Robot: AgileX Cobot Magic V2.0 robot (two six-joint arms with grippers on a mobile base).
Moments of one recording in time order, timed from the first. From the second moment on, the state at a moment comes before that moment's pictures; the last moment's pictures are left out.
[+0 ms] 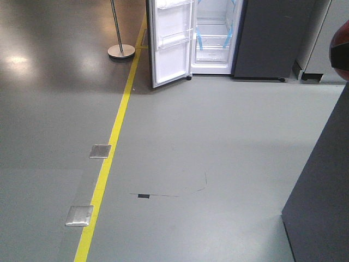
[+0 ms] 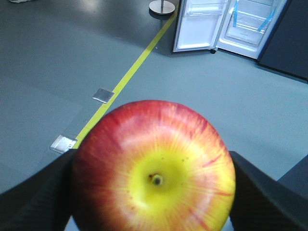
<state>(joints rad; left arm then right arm) -0.01 -0.01 0.02 0.28 0.14 -0.34 0.14 1.00 -1.41 0.18 1.02 -0.20</state>
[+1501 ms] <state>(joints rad) -0.01 -0.01 0.02 0.28 0.14 -0.34 0.14 1.00 -1.41 0.18 1.02 -0.20</state>
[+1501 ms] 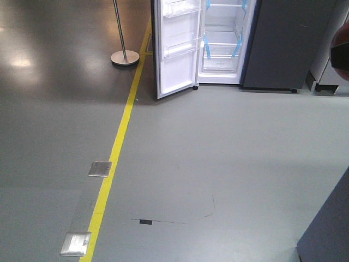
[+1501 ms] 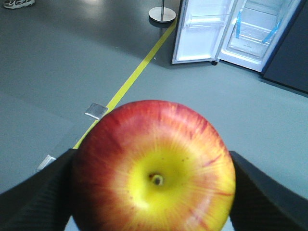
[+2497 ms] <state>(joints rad) -0.01 -0.01 0.02 0.28 0.14 -0.34 0.14 1.00 -1.41 0.18 1.02 -0.20</state>
